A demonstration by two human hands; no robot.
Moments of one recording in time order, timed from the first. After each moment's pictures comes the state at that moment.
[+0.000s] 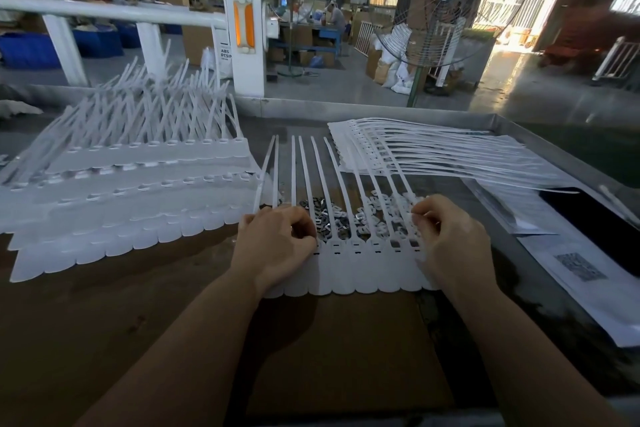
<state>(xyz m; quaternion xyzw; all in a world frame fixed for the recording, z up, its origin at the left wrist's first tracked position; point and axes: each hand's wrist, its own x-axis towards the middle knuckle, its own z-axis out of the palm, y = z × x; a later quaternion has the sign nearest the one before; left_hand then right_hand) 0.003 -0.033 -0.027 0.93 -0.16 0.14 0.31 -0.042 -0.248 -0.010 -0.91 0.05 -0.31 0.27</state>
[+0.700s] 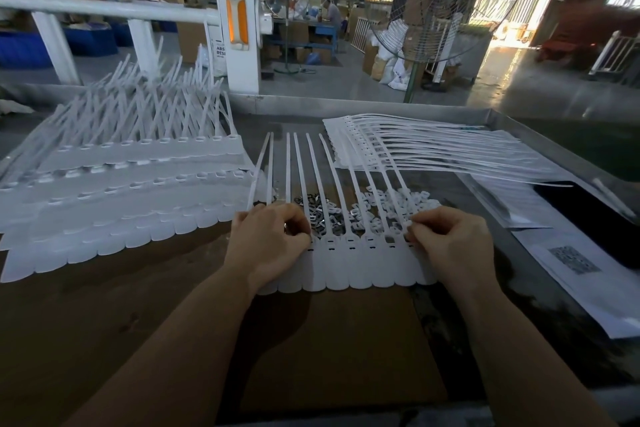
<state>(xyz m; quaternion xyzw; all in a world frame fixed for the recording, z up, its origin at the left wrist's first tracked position) 0.001 -0.033 -0.024 0.93 -0.16 0.14 0.31 -0.046 -0.256 -0.013 -0.85 0.11 -0.26 0.45</state>
